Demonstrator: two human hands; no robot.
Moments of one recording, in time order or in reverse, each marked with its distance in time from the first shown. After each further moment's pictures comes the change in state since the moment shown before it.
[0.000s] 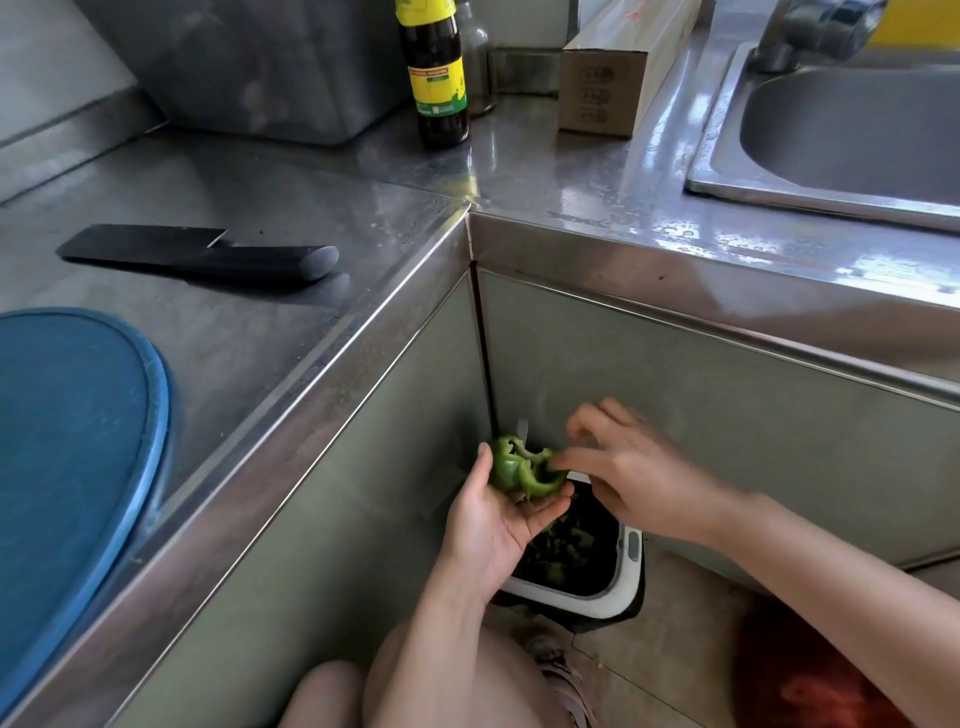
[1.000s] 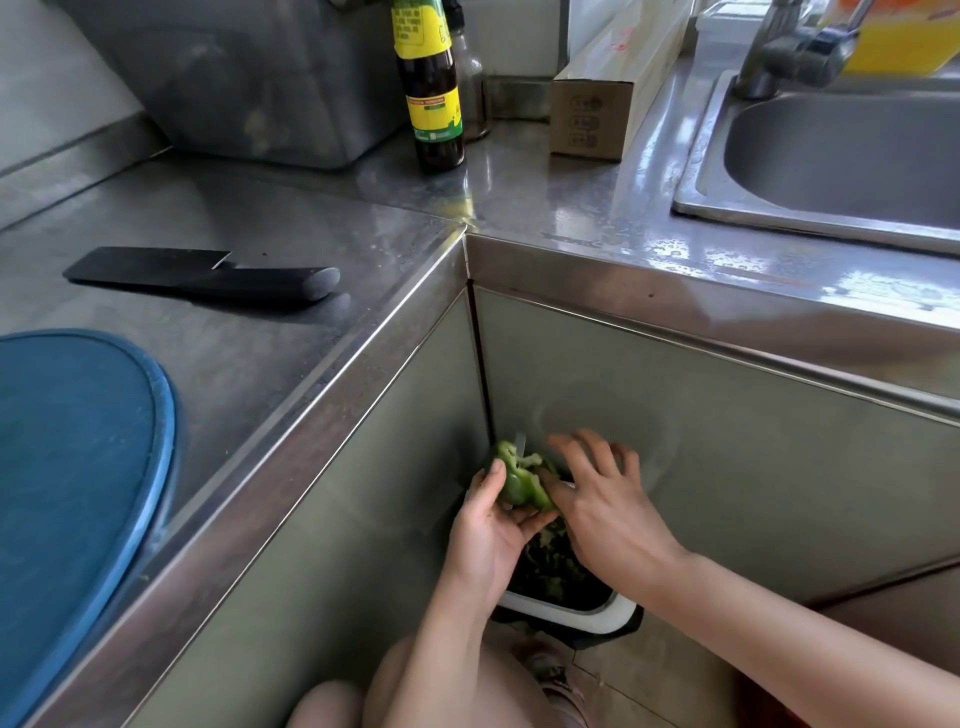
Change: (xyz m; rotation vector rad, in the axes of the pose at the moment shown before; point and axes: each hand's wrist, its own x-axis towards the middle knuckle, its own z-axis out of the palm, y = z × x) left_hand 0.009 -0.008 -0.008 0.056 -0.020 0.172; right_hand -0.002 -0.043 0.031 -0.316 0.134 0.274
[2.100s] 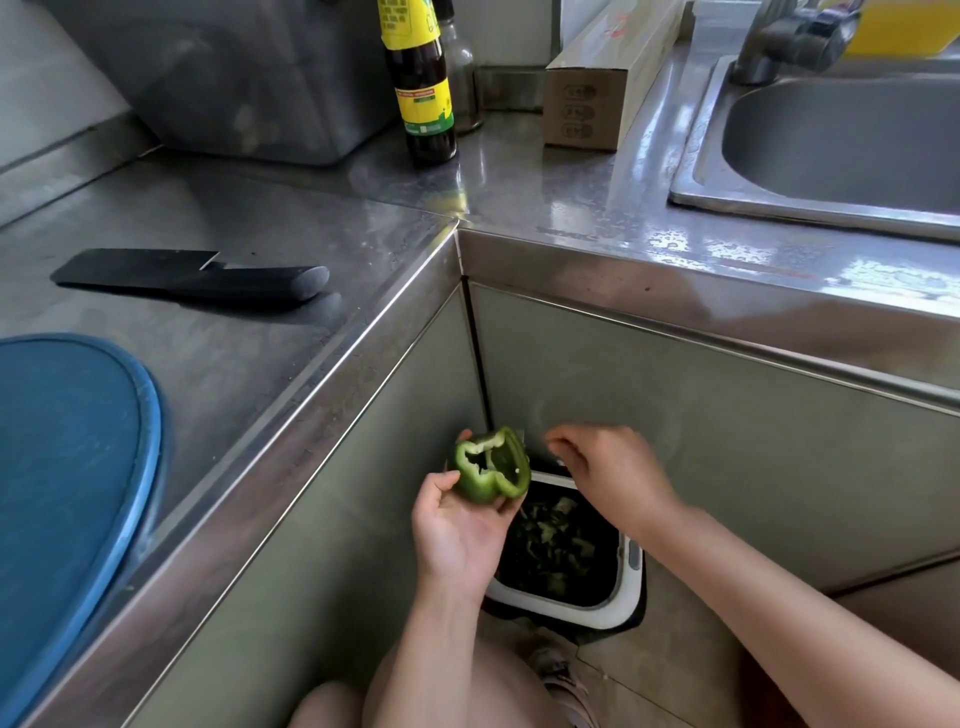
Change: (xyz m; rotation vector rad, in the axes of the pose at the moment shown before) left_hand 0.002 0.013 -0.003 -0.356 0.003 0.098; right_hand 0.029 0.024 0.004 0.543 -0.099 0.286
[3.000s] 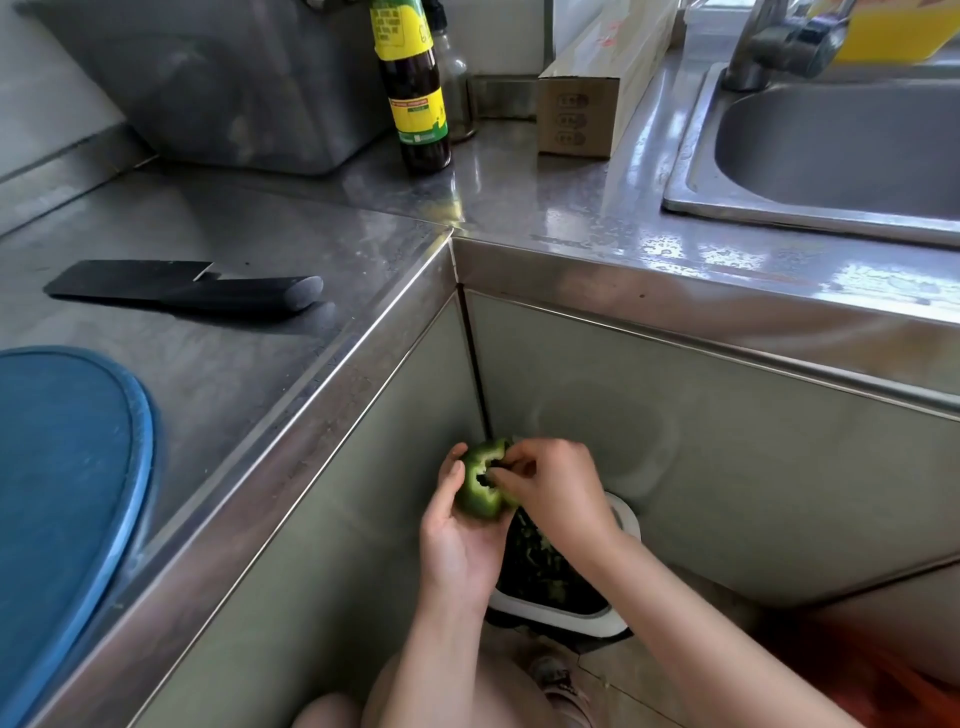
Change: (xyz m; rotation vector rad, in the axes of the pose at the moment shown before) left_hand -0.004 -0.002 0.006 0.044 0.014 0.069; right_hand 0.006 -0.049 0.021 0.325 0.021 0.249
